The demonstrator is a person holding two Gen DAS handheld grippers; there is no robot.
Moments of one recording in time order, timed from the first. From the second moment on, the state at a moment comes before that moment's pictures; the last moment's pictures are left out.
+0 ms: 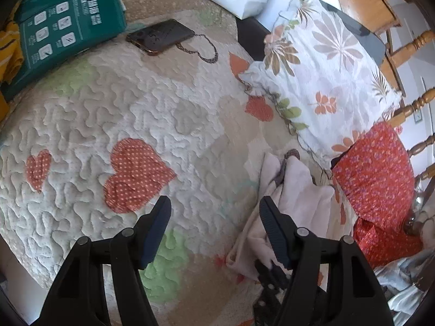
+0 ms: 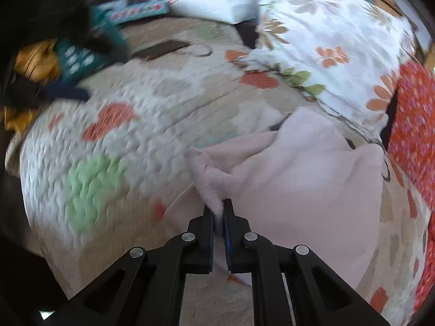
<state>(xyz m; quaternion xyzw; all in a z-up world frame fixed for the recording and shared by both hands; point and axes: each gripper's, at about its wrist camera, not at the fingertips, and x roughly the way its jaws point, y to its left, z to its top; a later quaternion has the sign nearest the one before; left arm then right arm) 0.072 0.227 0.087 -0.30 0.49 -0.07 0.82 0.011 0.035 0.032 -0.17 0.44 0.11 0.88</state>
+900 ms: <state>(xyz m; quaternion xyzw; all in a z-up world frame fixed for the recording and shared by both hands) 0.076 0.228 0.090 -0.28 0.48 -0.06 0.83 0.143 0.025 0.032 0.07 0.52 0.15 0.84</state>
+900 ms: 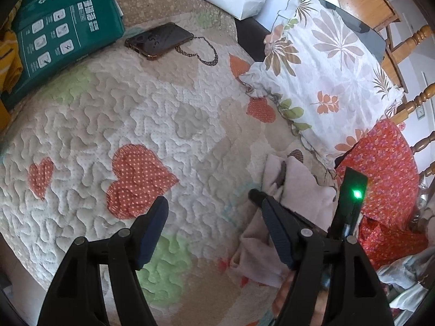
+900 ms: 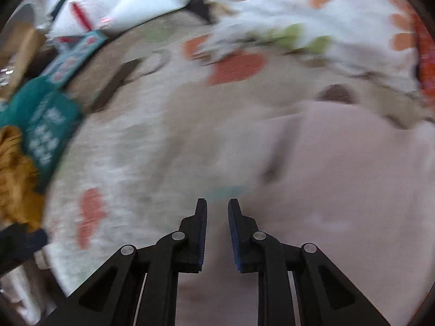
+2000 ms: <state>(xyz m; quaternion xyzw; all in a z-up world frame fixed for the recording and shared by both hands) -0.055 0.112 0.147 -0.03 0.26 0.02 0.97 -0.079 -0.174 0.089 0.14 0.43 0.01 0.89</state>
